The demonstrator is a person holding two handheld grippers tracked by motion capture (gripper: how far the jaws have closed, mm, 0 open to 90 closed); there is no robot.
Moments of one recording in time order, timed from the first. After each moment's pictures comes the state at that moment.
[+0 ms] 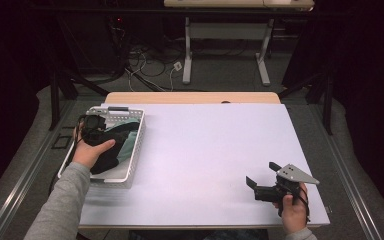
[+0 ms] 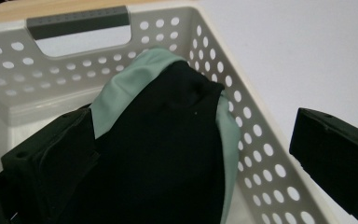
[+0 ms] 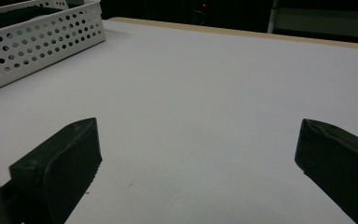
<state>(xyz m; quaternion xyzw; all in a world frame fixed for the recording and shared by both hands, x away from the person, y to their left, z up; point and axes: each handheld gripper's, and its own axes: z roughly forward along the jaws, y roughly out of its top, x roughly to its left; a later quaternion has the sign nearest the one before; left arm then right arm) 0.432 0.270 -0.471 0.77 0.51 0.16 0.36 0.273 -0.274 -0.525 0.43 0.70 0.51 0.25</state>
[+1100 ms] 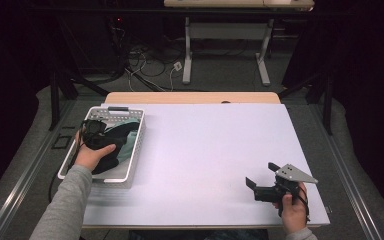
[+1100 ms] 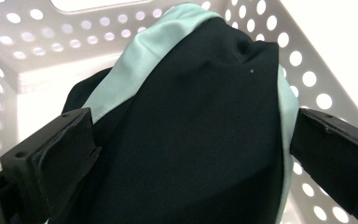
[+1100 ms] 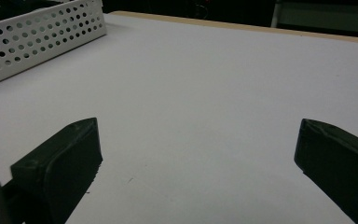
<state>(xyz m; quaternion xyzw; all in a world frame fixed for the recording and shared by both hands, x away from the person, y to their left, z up) 0.437 0.279 -0.499 0.77 0.53 0.16 0.32 0.274 -0.274 -0.527 0.43 0.71 0.50 0.25</state>
